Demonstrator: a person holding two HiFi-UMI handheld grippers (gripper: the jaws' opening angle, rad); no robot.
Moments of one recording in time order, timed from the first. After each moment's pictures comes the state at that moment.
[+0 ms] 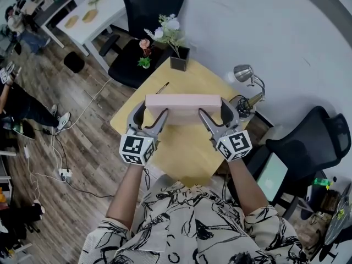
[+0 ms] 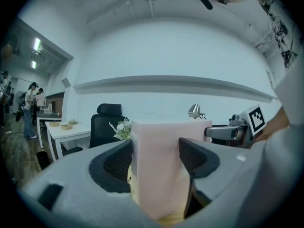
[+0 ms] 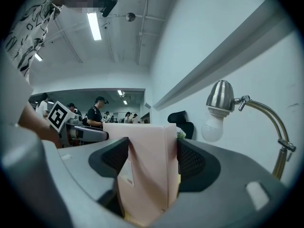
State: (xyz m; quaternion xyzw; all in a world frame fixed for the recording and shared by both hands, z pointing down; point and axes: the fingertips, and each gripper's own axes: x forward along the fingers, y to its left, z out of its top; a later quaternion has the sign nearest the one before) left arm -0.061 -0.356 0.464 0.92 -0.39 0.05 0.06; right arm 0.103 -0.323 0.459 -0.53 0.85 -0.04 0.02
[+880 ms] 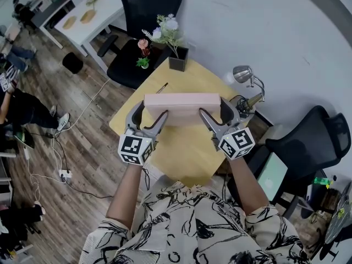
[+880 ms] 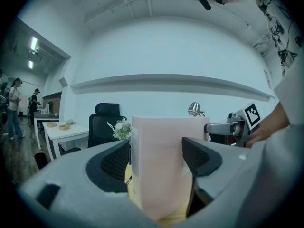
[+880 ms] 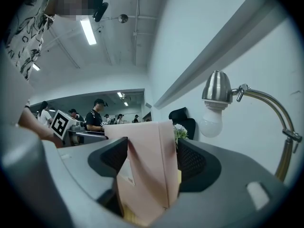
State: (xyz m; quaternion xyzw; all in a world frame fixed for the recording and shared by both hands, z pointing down) left arm -0.060 -0.361 0.472 0.92 -0.38 0.06 0.06; right arm 0.109 -0.328 0.464 -0.51 0.85 -0.07 0.04
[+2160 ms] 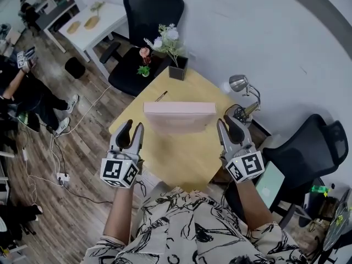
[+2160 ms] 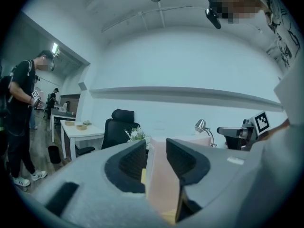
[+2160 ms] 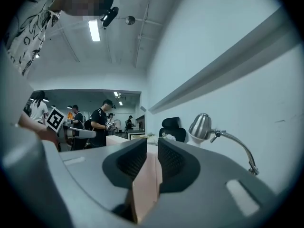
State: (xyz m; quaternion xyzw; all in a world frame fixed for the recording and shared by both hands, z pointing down) left arm -0.121 -0.321 0.419 0.89 -0.45 0.00 0.08; right arm 0.139 -0.275 0.404 -0.56 0.83 -0.03 0.02
